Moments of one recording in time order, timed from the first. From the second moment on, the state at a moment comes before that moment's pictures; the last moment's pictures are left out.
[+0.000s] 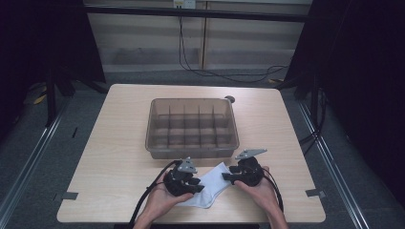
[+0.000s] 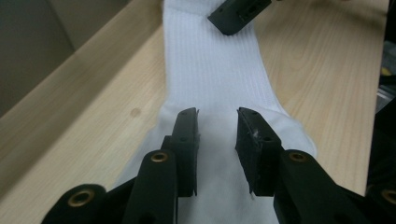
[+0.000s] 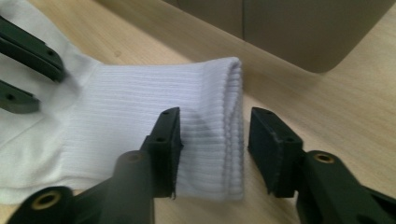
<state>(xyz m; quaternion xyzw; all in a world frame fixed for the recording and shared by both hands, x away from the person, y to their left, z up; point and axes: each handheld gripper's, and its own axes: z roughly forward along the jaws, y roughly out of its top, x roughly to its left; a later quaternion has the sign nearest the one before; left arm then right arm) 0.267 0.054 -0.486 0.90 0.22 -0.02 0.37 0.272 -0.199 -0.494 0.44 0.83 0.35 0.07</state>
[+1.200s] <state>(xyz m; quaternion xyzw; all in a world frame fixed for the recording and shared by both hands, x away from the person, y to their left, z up) 0.268 0.030 -0.498 0.89 0.25 0.00 0.39 0.267 -0.189 -0.432 0.38 0.81 0.43 0.06</state>
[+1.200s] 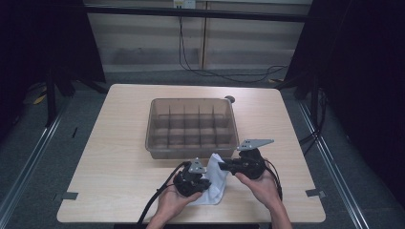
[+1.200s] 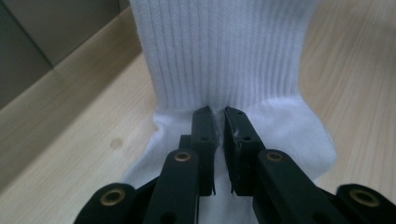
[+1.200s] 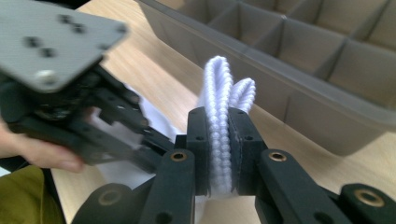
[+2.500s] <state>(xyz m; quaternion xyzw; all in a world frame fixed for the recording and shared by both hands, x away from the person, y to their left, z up) 0.269 0.112 -0.492 0.89 0.28 0.02 0.36 0.270 -0.237 -0.431 0.43 0.79 0.42 0.08</state>
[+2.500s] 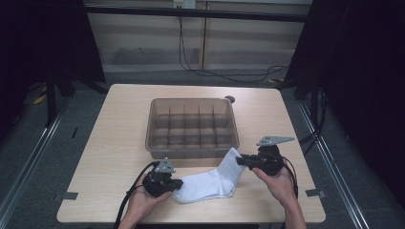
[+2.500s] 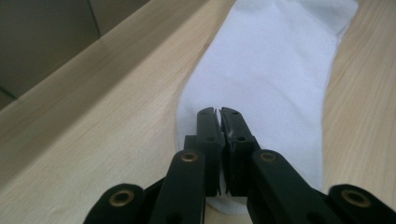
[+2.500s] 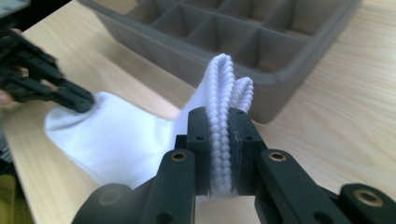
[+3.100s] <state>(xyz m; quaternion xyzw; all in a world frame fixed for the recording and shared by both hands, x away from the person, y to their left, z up) 0.268 0.096 -0.491 0.89 0.27 0.03 0.36 0.268 -0.168 -0.423 0.37 0.83 0.42 0.04</state>
